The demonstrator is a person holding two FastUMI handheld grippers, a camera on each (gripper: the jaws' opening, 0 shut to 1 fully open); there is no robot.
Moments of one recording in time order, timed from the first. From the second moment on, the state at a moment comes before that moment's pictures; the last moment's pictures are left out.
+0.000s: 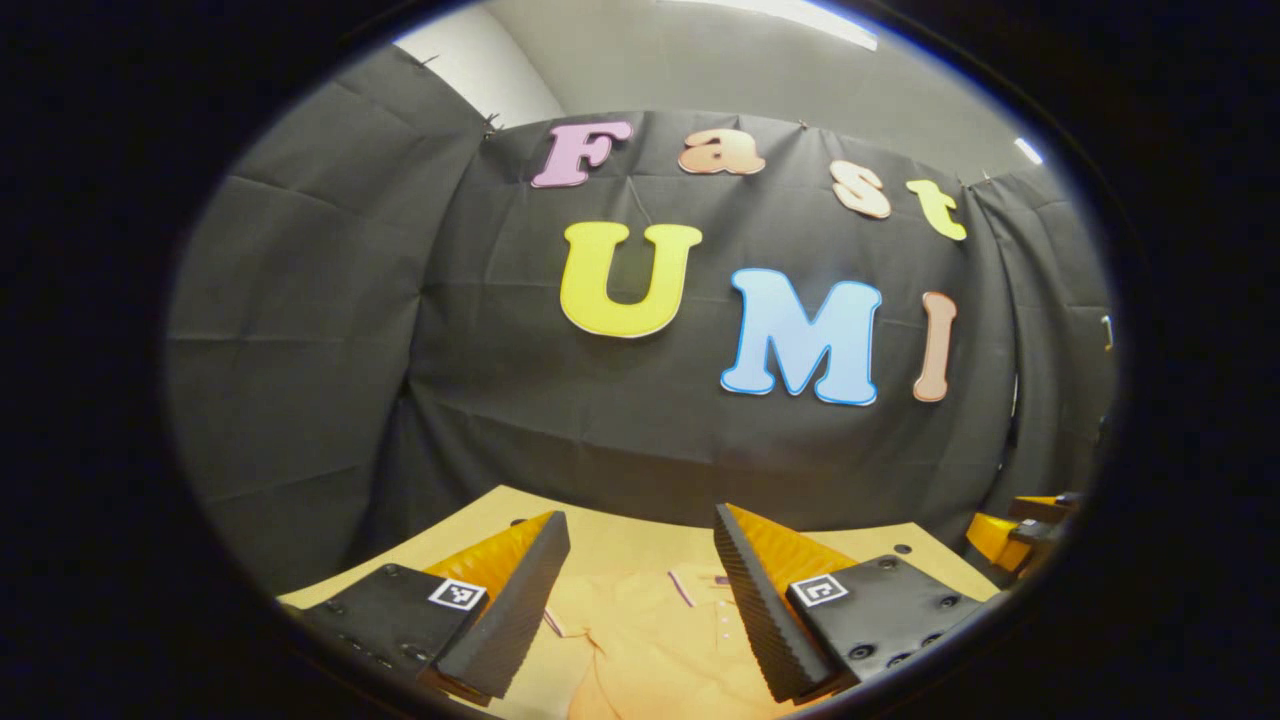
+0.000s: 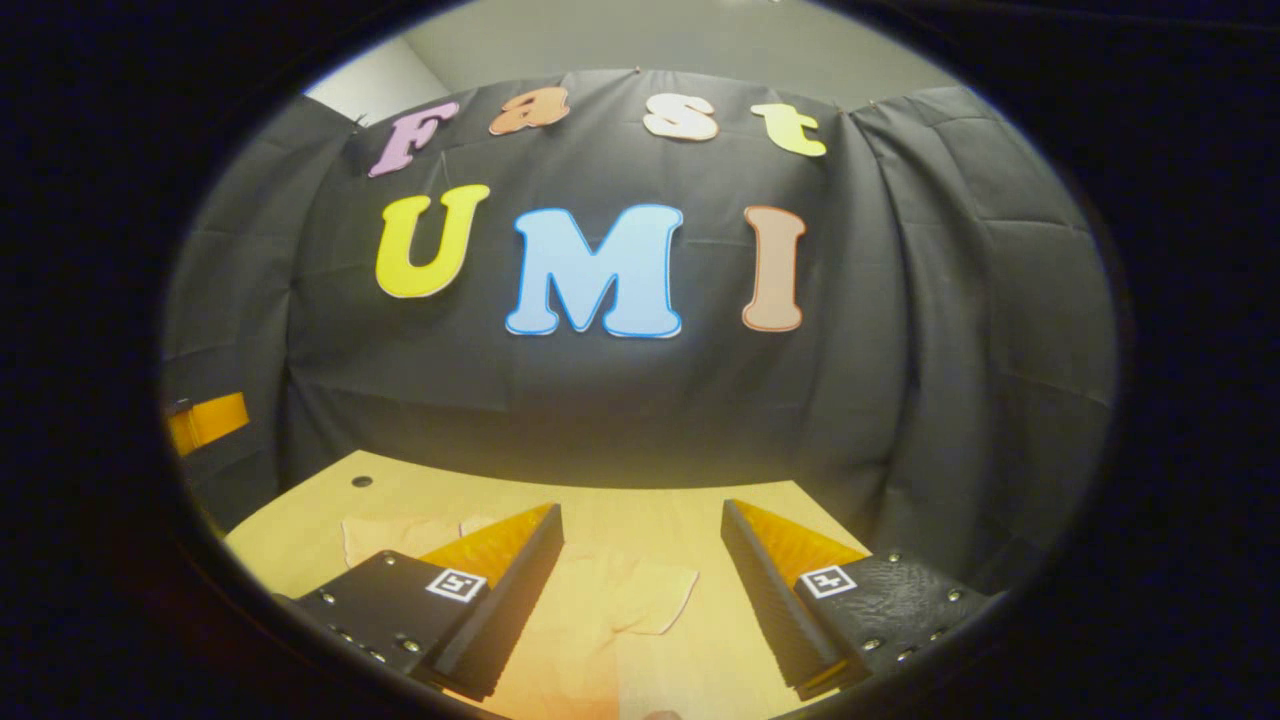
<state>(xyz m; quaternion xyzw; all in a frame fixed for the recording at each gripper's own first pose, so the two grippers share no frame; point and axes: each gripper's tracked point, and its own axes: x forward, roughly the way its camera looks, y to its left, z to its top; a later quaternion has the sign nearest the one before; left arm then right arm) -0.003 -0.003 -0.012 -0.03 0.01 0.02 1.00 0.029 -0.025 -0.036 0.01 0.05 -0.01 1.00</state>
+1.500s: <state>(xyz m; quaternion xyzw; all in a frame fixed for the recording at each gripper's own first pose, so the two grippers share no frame) -0.038 -0.001 -0.045 0.01 0.05 0.10 0.99 0.199 -0.056 -0.280 0.04 0.33 0.01 0.94</state>
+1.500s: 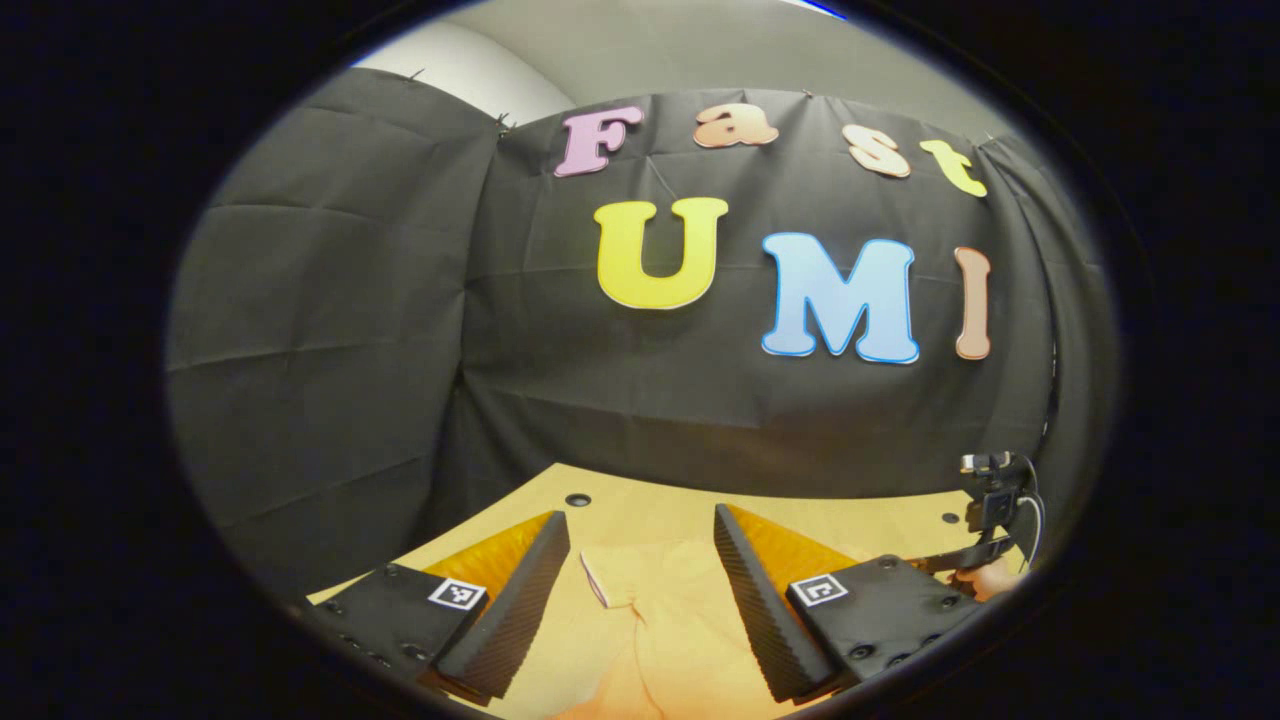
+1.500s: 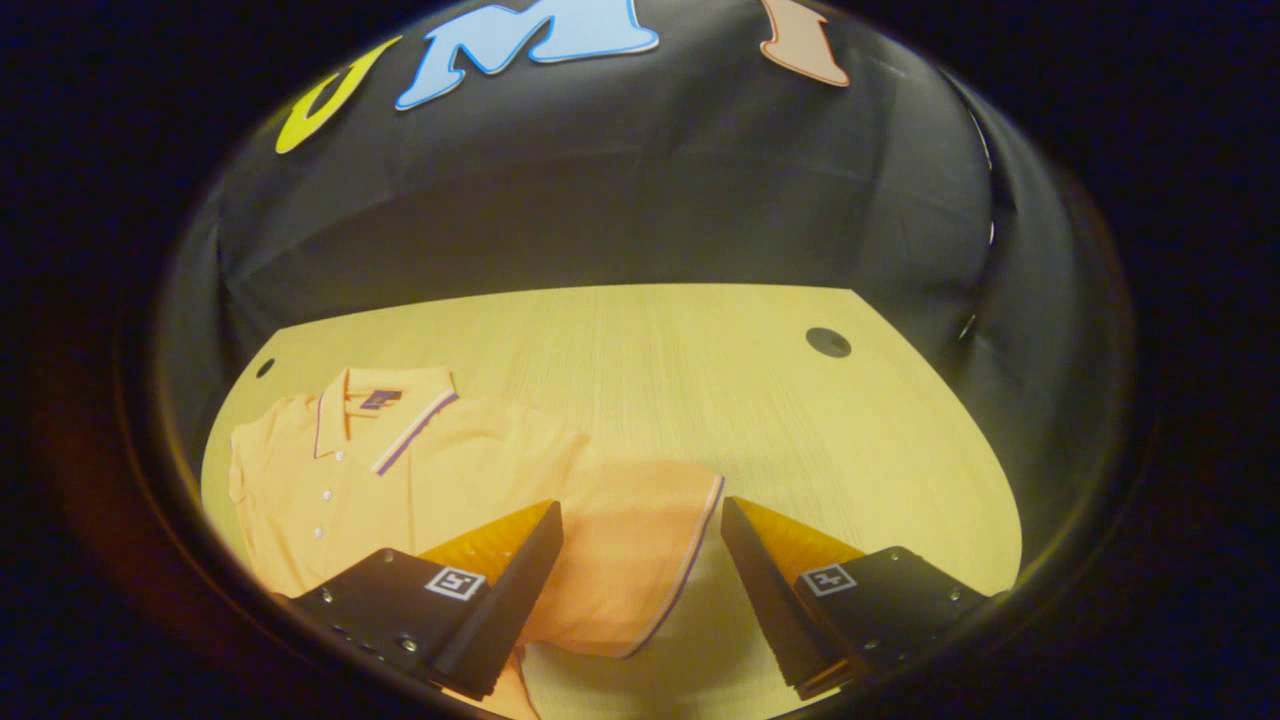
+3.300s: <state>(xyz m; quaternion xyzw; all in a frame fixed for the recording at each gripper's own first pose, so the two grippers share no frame) -0.061 -0.002 -0.056 0.00 0.05 0.11 0.99 0.186 0.053 -0.236 -0.06 0.27 0.14 0.95</state>
